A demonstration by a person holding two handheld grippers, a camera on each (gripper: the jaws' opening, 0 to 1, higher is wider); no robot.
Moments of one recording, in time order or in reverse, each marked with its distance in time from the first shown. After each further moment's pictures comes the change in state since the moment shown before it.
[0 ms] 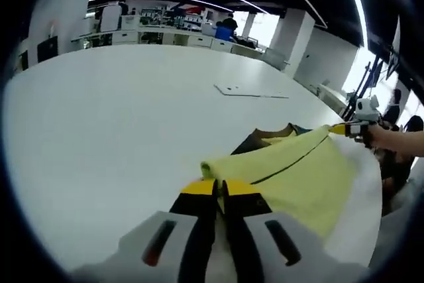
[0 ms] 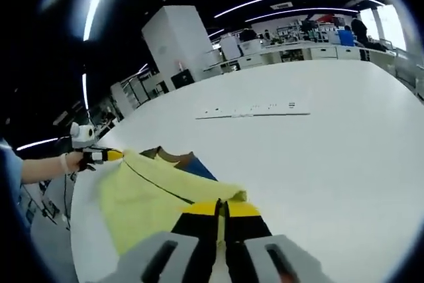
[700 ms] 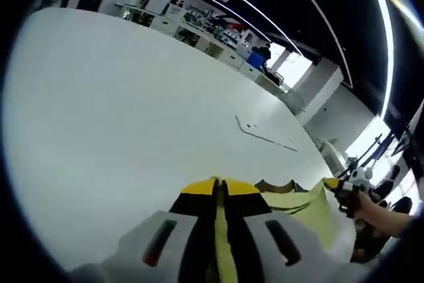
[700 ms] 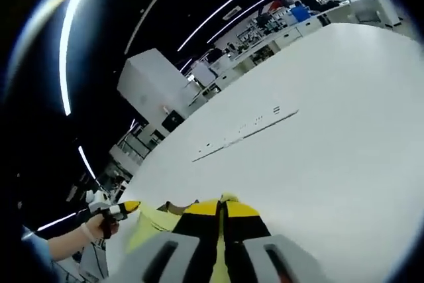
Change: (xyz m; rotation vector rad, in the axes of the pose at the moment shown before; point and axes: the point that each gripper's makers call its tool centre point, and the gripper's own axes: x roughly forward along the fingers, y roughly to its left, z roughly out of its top) left arm 0.025 0.020 0.033 -0.347 -0.123 0.057; right arm 0.024 -0.016 0.040 0.385 -0.170 0.025
